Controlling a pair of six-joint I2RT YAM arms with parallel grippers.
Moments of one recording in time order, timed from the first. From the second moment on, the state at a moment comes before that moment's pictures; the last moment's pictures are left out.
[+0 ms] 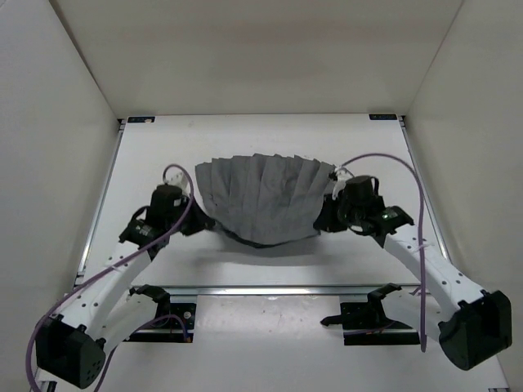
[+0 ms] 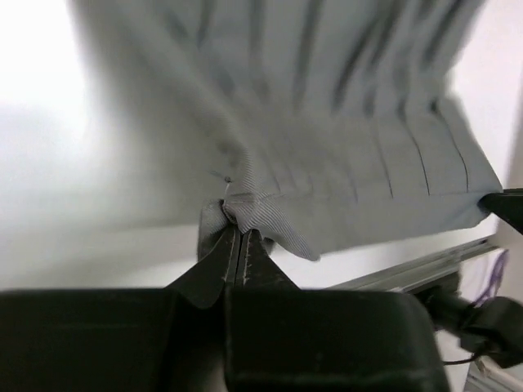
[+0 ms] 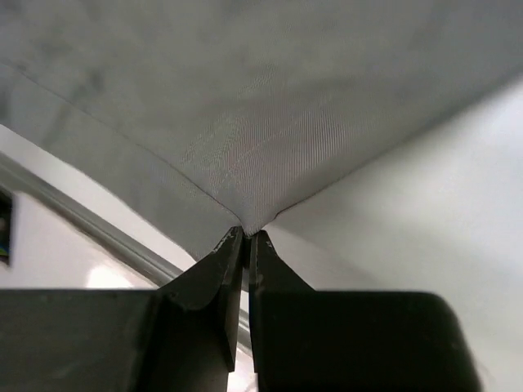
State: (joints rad) left arm -0.38 0.86 0.60 -0.49 0.16 -0.71; right arm 0.42 1.03 0.69 -0.51 -0.29 0.31
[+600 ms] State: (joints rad) left arm -0.23 1.06 1.33 -0.51 0.14 -0.50; right arm 0.33 1.15 1.51 -0.67 -0.38 0.15
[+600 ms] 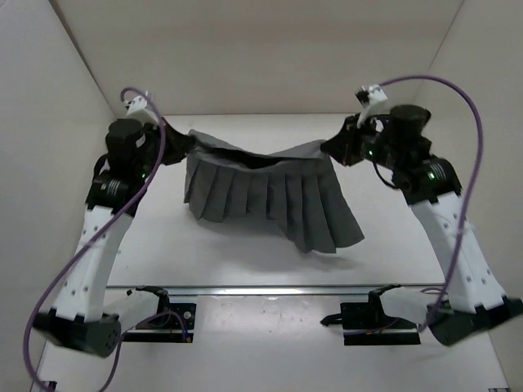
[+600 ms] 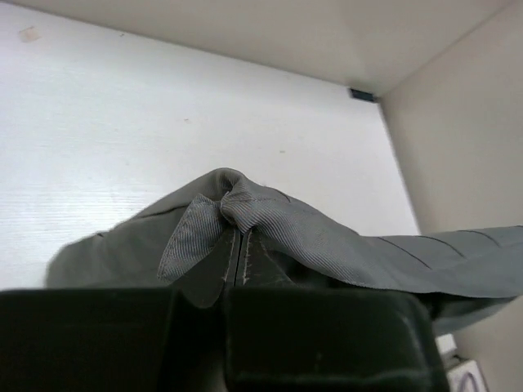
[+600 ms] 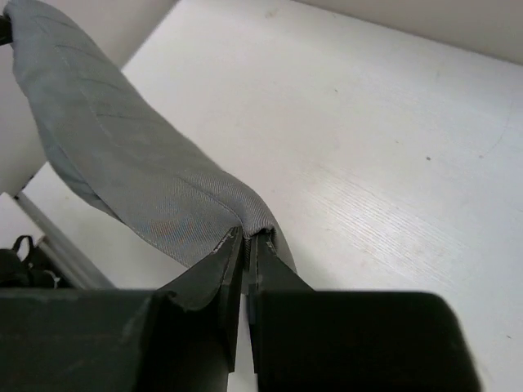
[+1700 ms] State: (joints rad) left arm -0.31 1.25 0.55 -0.28 0.23 -0.56; right arm 0.20 1.42 0.78 -0.49 -0.43 0.33
